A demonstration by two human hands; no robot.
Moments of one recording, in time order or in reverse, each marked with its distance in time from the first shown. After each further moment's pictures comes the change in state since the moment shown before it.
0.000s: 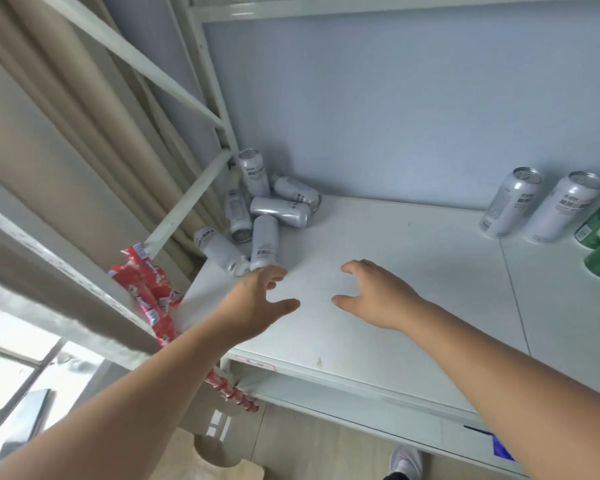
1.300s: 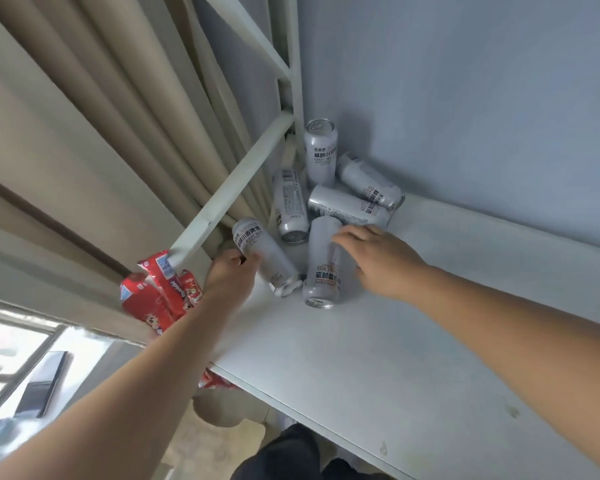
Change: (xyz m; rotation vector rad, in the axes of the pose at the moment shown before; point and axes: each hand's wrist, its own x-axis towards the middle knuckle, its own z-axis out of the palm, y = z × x) left_hand 0.130 -0.151 -0.046 -0.411 0.327 -0.722; right_hand 0.229 -0.053 0.032 -0.404 -0.079 -0.463
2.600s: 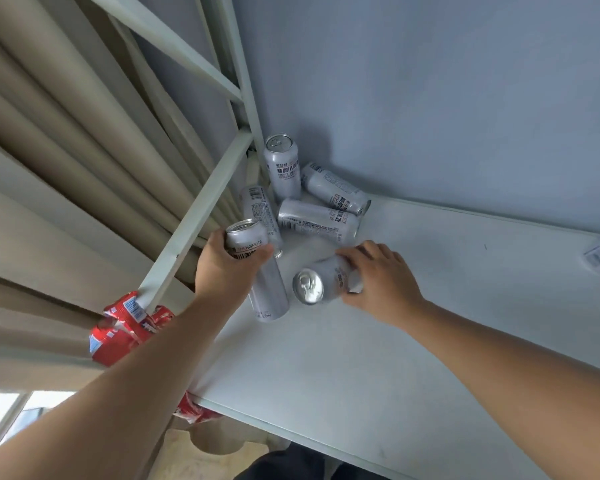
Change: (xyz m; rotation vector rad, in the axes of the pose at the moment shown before) left_hand -0.016 0.061 0.003 -0.055 0.013 0.306; right_hand -0.038 0.010 0.038 0.135 0.380 0.295
